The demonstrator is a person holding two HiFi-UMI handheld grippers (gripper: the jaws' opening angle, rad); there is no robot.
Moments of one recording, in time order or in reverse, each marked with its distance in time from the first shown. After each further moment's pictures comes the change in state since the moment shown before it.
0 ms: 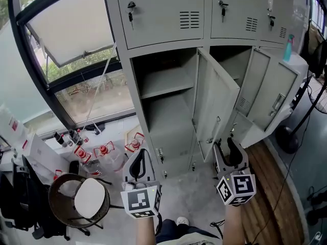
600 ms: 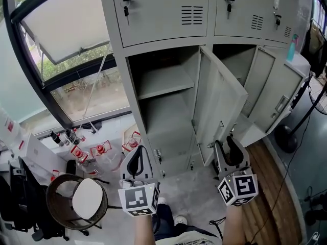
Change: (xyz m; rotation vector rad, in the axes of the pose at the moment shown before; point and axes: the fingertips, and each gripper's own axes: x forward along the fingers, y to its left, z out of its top) left arm 0.037 0.010 -0.008 -0.013 0.003 -0.002; right arm 0.029 -0.003 0.000 -0.025 -0.007 0.032
